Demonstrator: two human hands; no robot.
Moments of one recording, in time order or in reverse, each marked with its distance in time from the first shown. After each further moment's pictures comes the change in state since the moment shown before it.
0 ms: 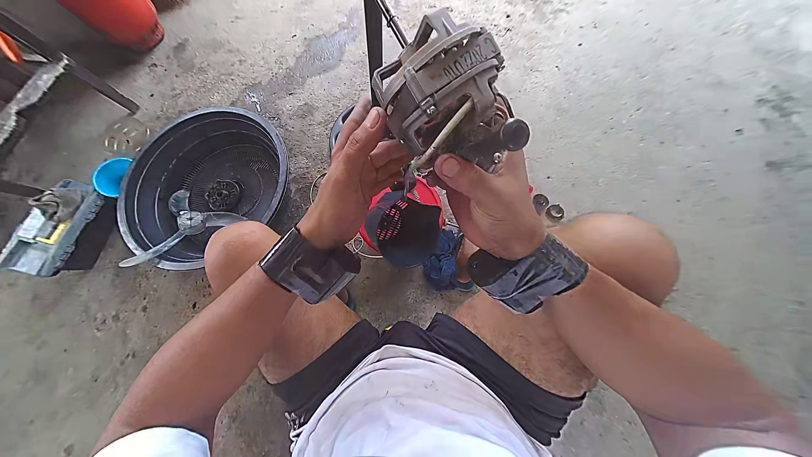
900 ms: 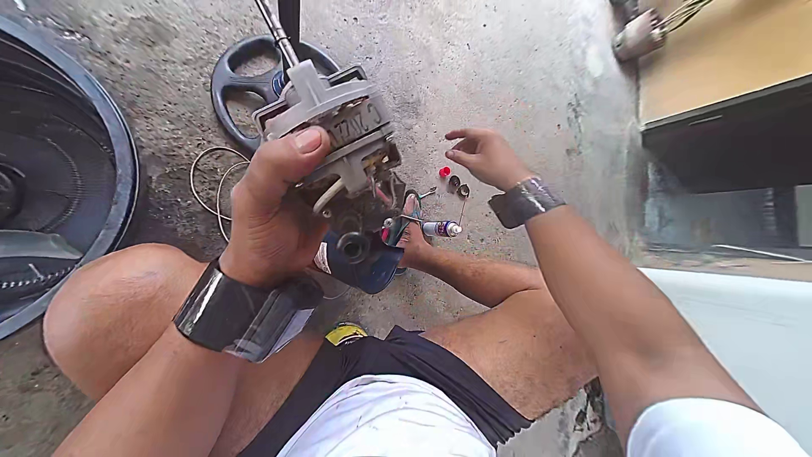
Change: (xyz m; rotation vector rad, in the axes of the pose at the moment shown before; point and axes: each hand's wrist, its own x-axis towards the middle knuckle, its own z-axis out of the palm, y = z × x) left_hand 0.044 -0.049 -0.048 -0.470 -0.011 0.147; right_hand 0.061 0.047 -0.240 -1.412 -0.135 0.713
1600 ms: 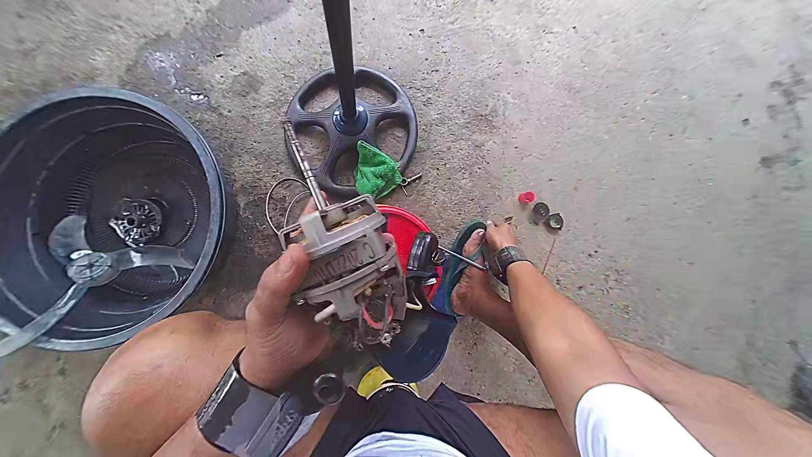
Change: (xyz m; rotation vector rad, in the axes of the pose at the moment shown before) left_hand 0.005 -0.013 -0.015 0.014 0.343 -0.065; right_hand 0.051 0.156 0.212 0.179 -0.122 0.816
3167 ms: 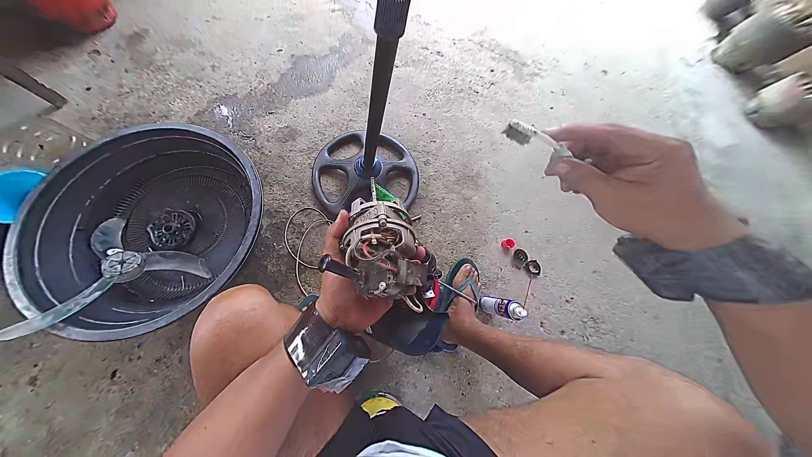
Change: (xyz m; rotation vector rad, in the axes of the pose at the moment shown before) left_hand -0.009 -0.009 -0.007 -0.516 -0.123 -0.407; right_hand -0.320 -0.169 -0.247 0.044 0.310 -1.340
